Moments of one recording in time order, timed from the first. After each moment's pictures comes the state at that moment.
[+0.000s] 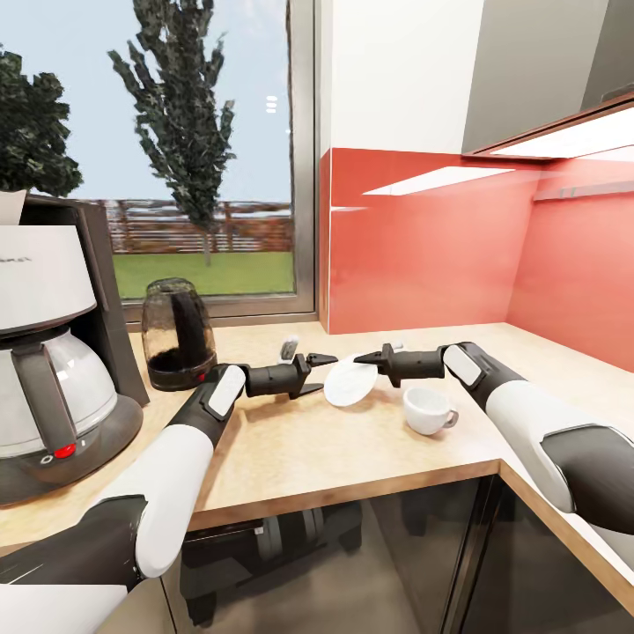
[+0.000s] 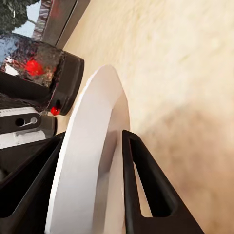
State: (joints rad) left arm -1.07 -0.17 0.17 -0.55 0.51 0.99 -0.57; right arm -1.29 -0.12 0.33 -0.21 -0.80 1.01 0.75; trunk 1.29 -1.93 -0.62
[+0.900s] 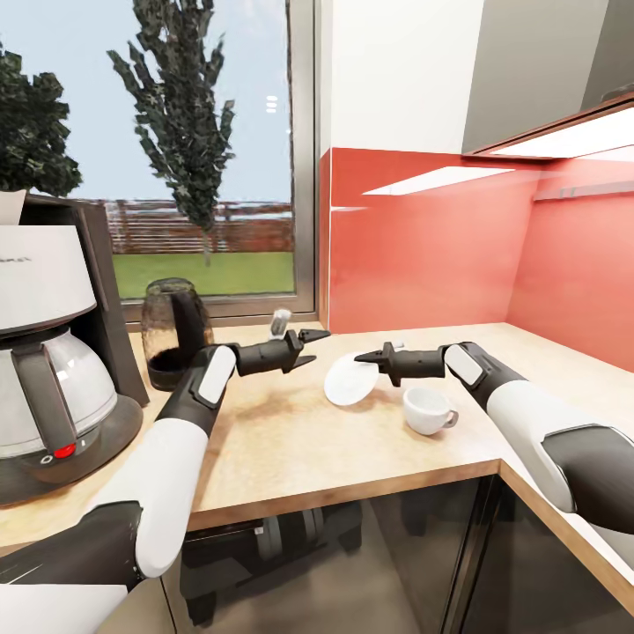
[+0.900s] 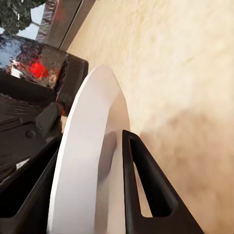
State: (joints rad) left arm -1.07 -0.17 0.18 -0.74 0.49 0.99 -0.58; right arm -1.29 -0.12 0.32 -0.22 -0.82 1.02 0.75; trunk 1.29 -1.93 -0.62
